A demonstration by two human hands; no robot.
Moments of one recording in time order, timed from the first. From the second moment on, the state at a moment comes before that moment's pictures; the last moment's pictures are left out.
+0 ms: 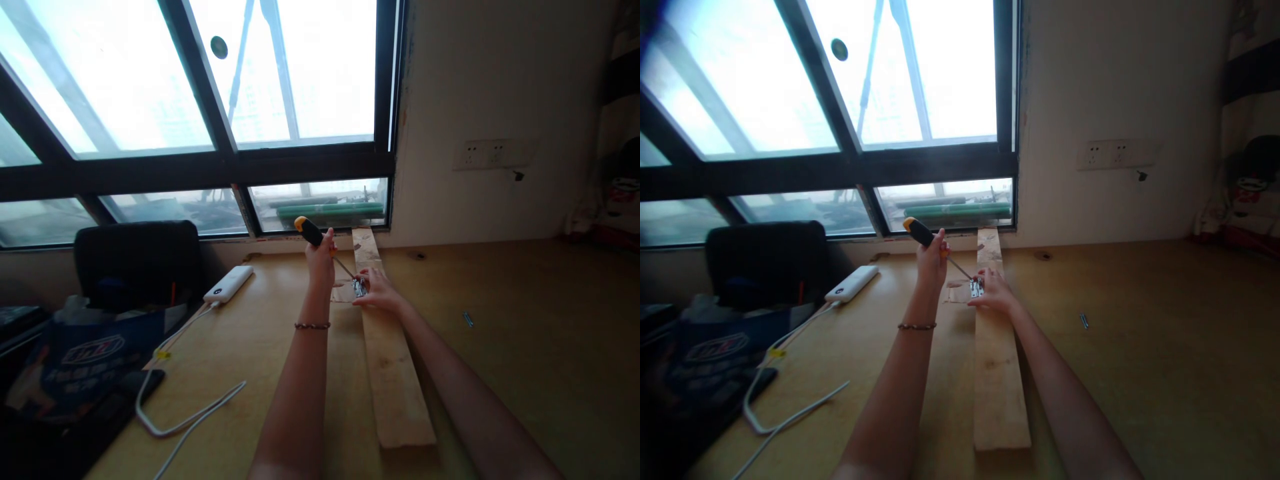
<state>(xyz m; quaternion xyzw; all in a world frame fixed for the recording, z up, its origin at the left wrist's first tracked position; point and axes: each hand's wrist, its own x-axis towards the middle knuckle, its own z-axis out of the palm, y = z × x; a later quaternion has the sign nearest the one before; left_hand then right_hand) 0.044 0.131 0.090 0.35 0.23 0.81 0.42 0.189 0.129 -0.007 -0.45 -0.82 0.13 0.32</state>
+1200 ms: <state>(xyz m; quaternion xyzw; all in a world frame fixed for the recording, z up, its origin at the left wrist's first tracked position) 0.053 0.119 0.089 0.57 0.41 0.69 0.17 0.186 0.133 -0.011 -0.47 -0.81 0.14 0.33</state>
